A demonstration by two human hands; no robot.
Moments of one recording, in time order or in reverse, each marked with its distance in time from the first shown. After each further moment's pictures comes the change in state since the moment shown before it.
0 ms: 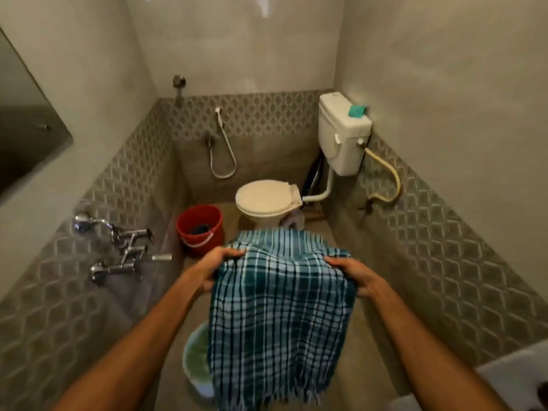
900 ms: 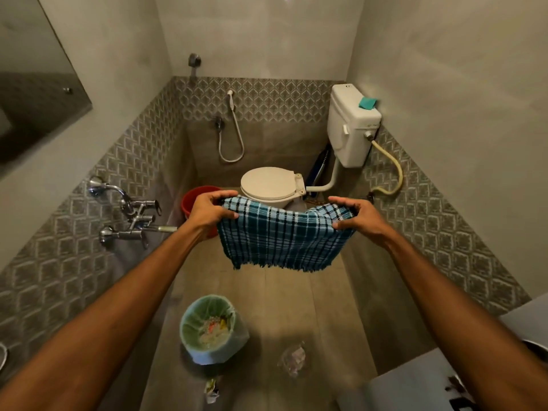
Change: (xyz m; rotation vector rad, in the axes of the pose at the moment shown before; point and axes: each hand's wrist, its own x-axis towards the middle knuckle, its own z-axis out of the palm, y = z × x) left_hand -0.040 0.038 0.010 0.221 0.302 0.525; right_hand -0.046 -0.074 0.000 -0.696 0.196 -0.577
